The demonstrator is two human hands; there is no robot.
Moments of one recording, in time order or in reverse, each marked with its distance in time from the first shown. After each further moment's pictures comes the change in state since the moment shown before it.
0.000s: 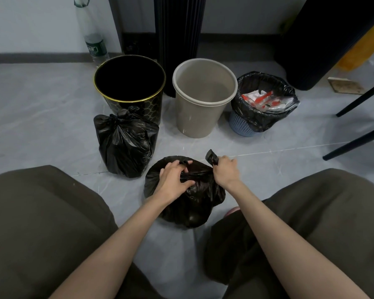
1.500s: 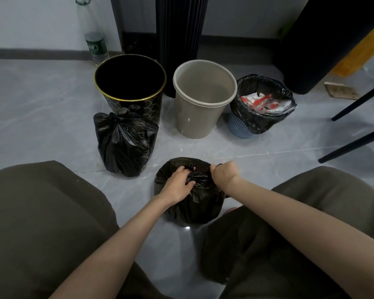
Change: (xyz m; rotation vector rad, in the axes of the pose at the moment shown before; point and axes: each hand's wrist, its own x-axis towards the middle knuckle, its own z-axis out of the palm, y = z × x) left_hand 0.003 -0.001 0.018 -0.074 -0.214 -0.037; right_hand 0.001 0.004 0.002 -1.123 -0.187 -0.391
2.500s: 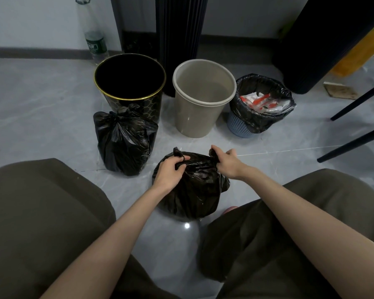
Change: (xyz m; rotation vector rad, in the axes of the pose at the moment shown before) left_hand 0.007 -0.002 -0.021 -0.313 0.277 0.018; right_hand -0.001 0.038 0.000 1.110 -0.032 0.066
